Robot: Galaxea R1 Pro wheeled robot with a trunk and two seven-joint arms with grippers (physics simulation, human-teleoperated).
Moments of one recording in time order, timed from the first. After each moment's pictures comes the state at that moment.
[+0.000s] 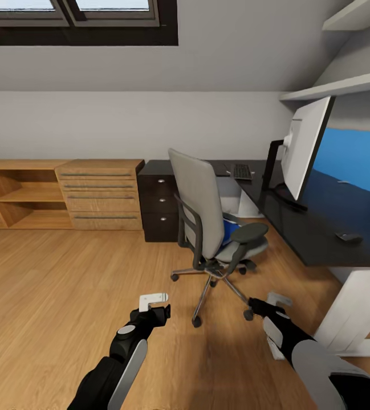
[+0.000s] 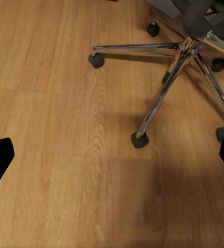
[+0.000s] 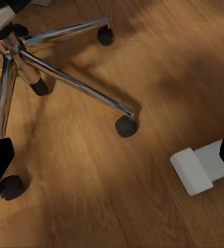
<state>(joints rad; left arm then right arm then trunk) -0.32 -0.12 -0.31 -1.27 0.33 0.49 0.36 -0.79 -0.05 -0.04 -0.22 -0.29 -0.04 -0.15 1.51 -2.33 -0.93</state>
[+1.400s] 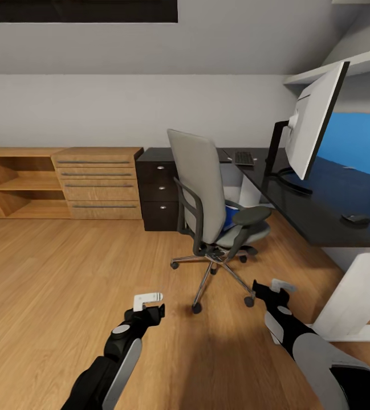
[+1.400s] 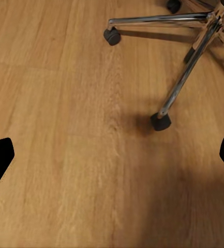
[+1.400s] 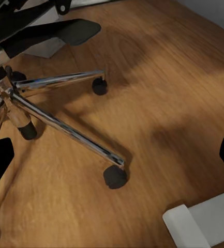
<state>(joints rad) -0.32 -0.09 -0.29 -1.27 0.33 0.49 0.36 -0.82 -0.06 -0.05 -0.21 -0.19 -0.28 -0.16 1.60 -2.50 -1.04</state>
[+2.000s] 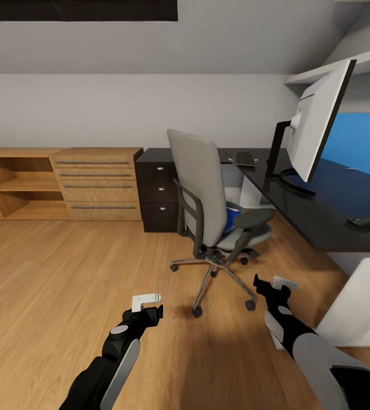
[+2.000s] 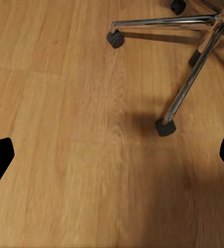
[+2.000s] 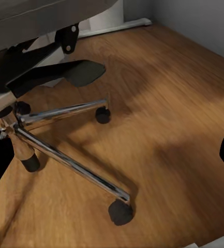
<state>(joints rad) -0.32 -0.08 -0.29 -1.27 0.33 0.49 0.36 -0.82 -0.06 -0.05 -0.22 -0.19 -0.38 -0.16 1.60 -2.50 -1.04</state>
